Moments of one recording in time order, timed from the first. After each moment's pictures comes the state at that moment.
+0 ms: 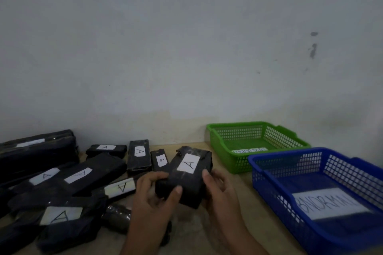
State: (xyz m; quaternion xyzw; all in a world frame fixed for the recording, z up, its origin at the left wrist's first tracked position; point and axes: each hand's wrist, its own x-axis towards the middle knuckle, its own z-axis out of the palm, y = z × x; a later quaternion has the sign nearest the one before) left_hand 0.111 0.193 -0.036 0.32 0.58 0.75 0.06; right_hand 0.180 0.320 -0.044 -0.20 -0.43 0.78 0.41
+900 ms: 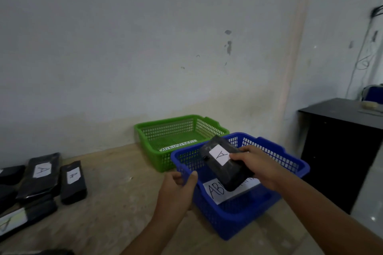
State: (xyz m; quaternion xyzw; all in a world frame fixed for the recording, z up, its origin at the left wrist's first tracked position) left_hand 0.228 0.370 -0.034 0.30 0.65 0.64 0.28; right_hand 0.389 0.494 0.029 -0.48 -0.64 0.50 0.31
